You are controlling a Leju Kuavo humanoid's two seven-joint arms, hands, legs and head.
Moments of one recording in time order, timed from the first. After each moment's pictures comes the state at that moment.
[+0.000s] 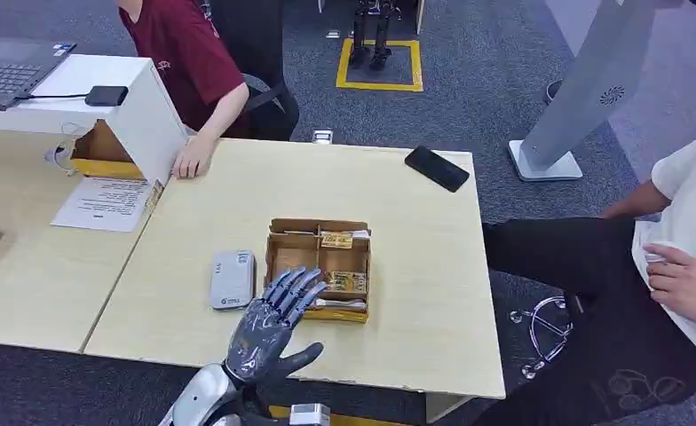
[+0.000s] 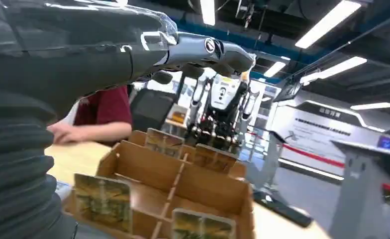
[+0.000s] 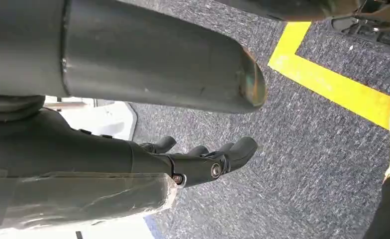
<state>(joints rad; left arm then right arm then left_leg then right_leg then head) -0.01 0.02 -0.55 -1.42 -1.28 0.64 -0.39 -0.06 0.13 -0.58 -0.19 1.22 -0.18 0.04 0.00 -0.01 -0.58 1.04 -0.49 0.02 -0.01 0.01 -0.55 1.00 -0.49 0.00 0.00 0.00</state>
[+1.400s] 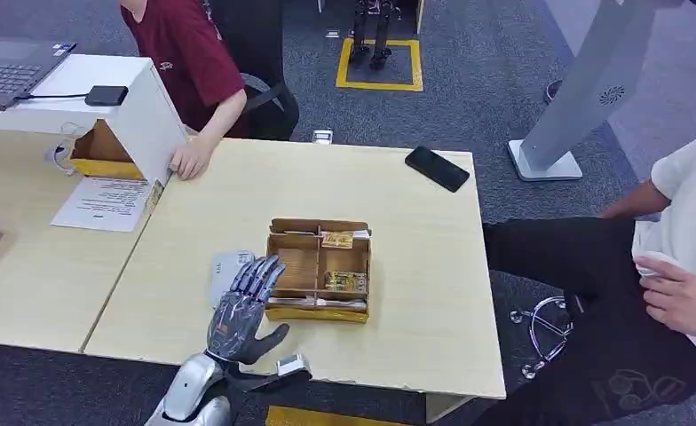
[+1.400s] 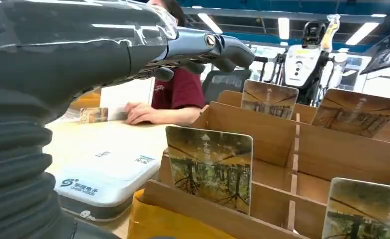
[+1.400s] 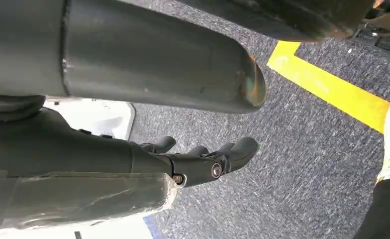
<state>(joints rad) -0.07 -0.02 -0.36 -1.18 -1.27 0.69 -0.35 -0.06 0.15 -0.65 -0.19 1.32 -0.18 0.02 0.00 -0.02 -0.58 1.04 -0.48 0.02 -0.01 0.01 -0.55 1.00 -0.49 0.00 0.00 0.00</state>
